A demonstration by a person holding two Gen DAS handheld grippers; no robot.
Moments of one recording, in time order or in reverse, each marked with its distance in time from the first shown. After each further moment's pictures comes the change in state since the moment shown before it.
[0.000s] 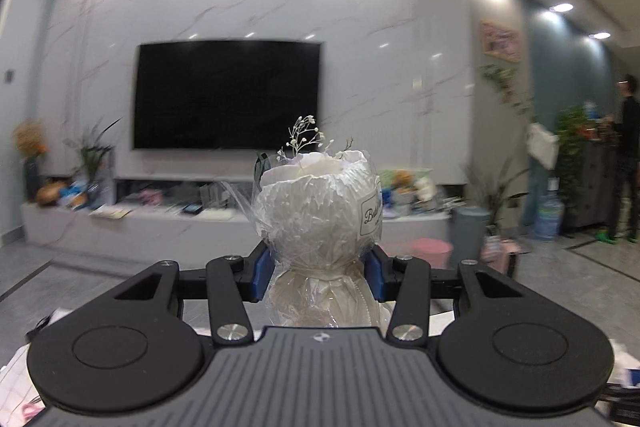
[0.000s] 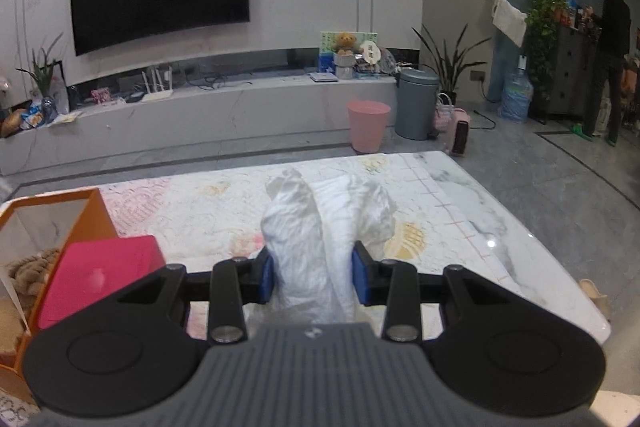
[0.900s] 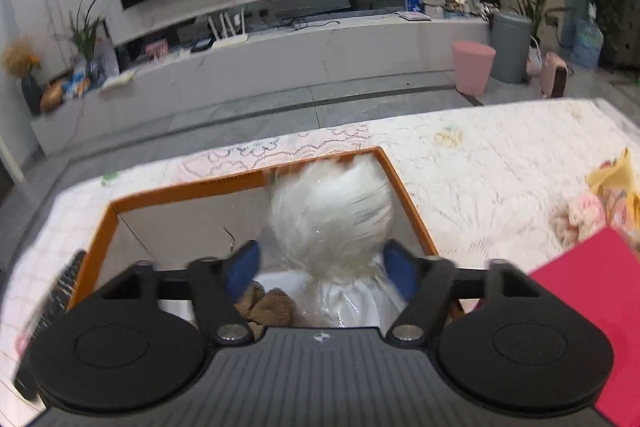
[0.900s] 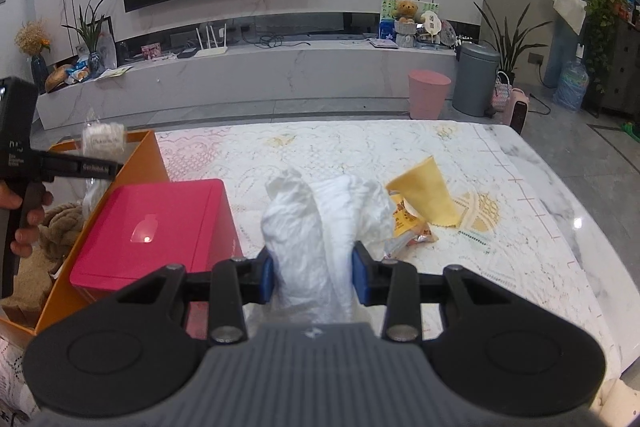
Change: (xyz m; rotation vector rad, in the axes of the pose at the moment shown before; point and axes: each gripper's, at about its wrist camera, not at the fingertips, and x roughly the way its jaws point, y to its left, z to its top) left arm 0.107 0.024 -0.130 0.179 0.535 0.076; right arm 0.033 0.044 -0.024 -0.079 0.108 0.136
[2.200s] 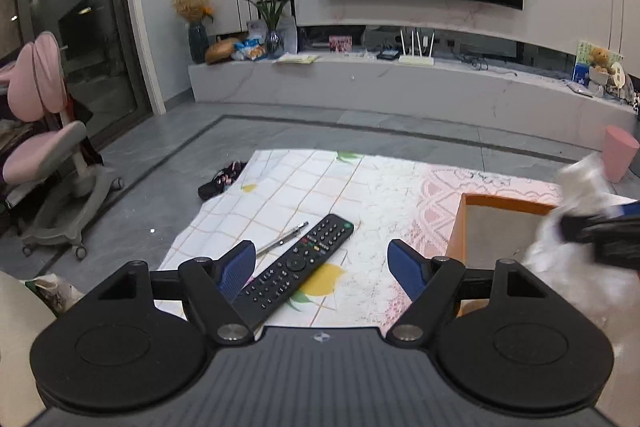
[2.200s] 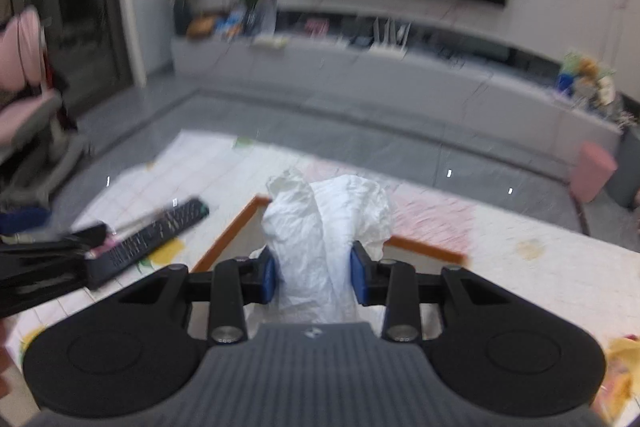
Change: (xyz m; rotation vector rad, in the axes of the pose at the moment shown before) left arm -0.092 0.211 -0.039 -0.370 -0.010 0.333; right arm 0.100 0.288 0.111 -0.321 0.068 0.349
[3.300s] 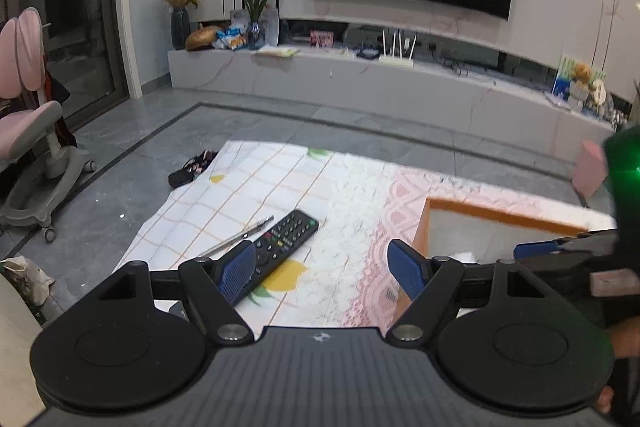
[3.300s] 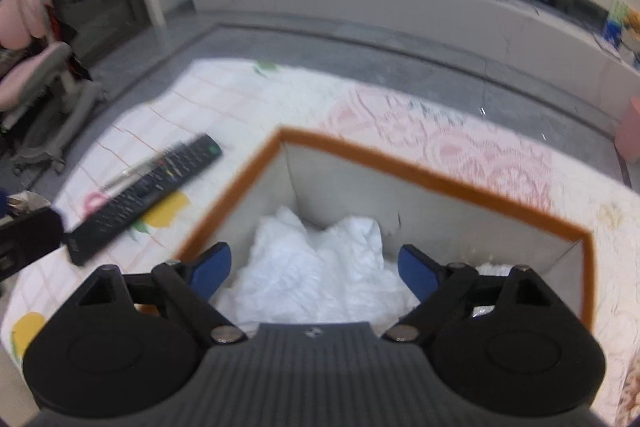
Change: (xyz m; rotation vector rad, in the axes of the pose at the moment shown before) left arm -0.008 0.004 0.003 -0.067 -0.003 -0.098; right arm 0.082 0.007 -0.007 0.002 0.162 0.119
